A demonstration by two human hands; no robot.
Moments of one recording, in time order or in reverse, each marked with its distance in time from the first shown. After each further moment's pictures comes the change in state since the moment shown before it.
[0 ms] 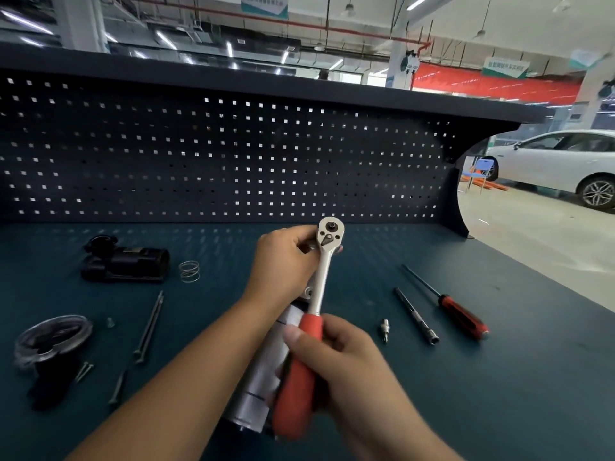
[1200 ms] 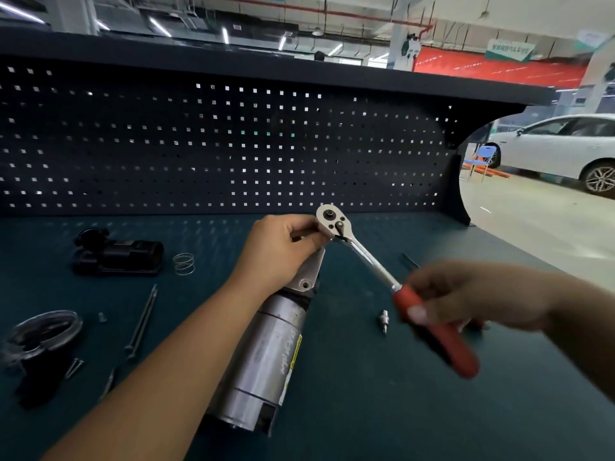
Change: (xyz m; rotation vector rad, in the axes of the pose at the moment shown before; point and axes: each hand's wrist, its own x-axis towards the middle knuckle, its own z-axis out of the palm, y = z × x) left_hand 0.009 -0.002 -0.008 -0.016 -0.163 0.071; right_hand 0.025 -0.092 -0.133 -0.820 -0.412 0.171
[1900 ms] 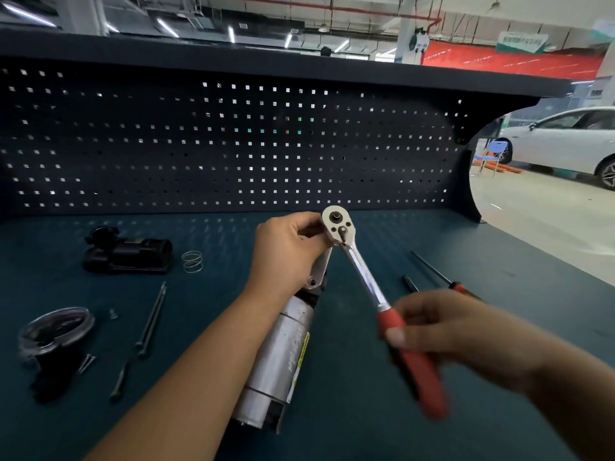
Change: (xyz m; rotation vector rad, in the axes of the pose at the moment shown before) left_hand -0.007 0.003 0.012 -0.040 0.197 -0.067; right_hand 0.007 0.016 0.051 0.330 0.139 -0.094
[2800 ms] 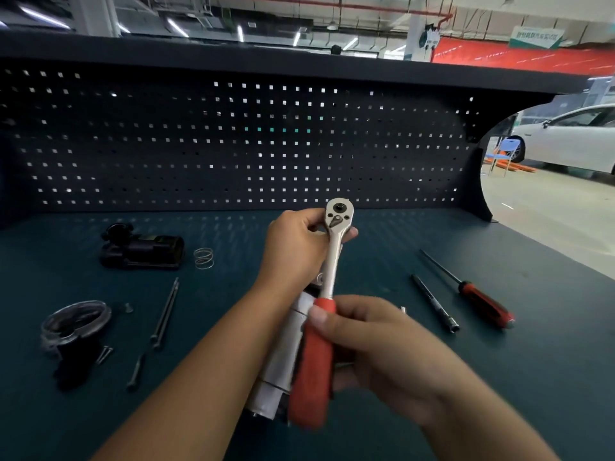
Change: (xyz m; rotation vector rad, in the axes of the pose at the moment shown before) left_hand 0.001 0.004 0.001 -0.004 -0.025 -0.118; right_hand 0.022 -0.023 0.084 0.416 -0.046 -0.042
